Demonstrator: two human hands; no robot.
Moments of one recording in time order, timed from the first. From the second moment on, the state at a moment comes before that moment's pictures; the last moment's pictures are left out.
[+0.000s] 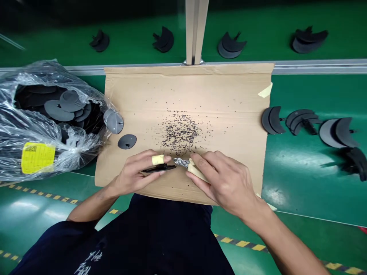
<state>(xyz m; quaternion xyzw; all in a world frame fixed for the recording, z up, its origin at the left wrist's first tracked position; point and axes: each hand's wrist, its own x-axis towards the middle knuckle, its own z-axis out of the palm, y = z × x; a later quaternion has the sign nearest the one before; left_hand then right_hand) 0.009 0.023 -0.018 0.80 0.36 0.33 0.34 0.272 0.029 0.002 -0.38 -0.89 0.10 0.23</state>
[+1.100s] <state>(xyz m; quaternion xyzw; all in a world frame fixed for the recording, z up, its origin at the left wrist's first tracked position) 0.013 0.016 -0.021 0.74 0.36 0.42 0.37 0.272 0.018 0.014 -0.39 -0.88 0.11 0.26</state>
